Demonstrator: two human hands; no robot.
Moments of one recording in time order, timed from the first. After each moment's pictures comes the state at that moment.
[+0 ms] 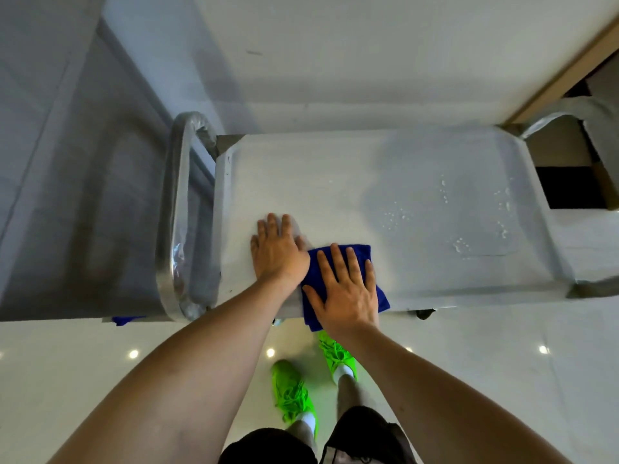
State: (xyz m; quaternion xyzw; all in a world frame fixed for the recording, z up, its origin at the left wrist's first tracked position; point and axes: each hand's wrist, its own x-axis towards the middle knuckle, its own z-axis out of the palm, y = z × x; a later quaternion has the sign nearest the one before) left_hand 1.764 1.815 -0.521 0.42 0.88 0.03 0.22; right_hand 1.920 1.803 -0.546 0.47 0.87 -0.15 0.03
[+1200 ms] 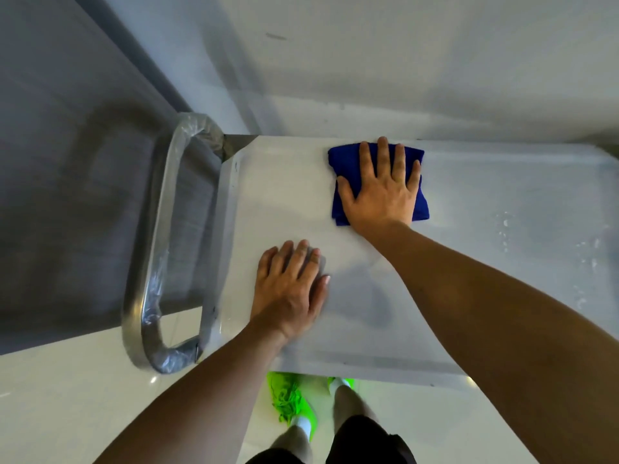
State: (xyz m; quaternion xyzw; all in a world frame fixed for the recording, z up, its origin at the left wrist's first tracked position) left_hand 1.762 1.833 -0.566 0.56 0.82 0.11 0.00; right_hand 1.810 2.058 -0.562 0.46 0.88 -0.10 0.01
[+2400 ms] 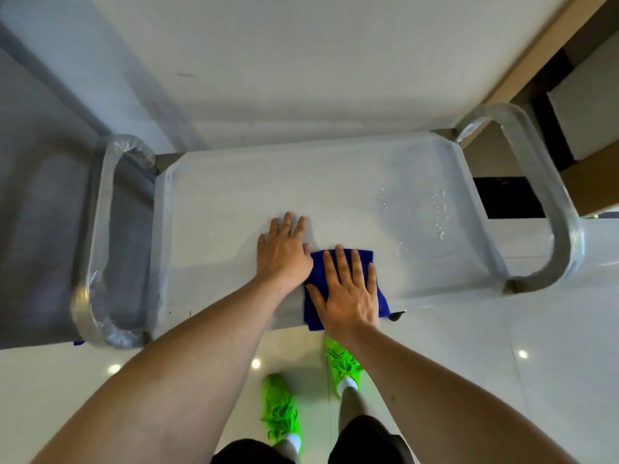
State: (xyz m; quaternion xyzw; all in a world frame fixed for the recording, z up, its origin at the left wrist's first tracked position) left_hand 1.854 1.910 -0.508 0.53 0.82 0.00 0.24; right_hand 2.014 1.893 -0.546 0.50 0.85 -0.13 0.07
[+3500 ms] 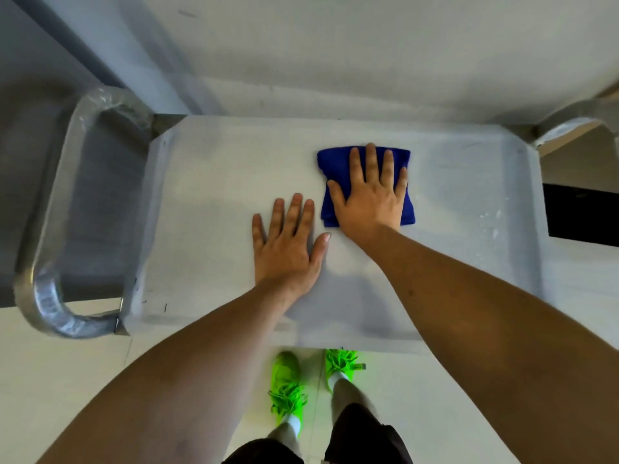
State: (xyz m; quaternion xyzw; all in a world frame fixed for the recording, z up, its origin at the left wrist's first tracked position) left_hand 1.866 1.930 -0.568 0.46 0.88 0.01 0.14; right_hand 1.938 2.091 -0.563 0.46 0.88 -0.11 0.02
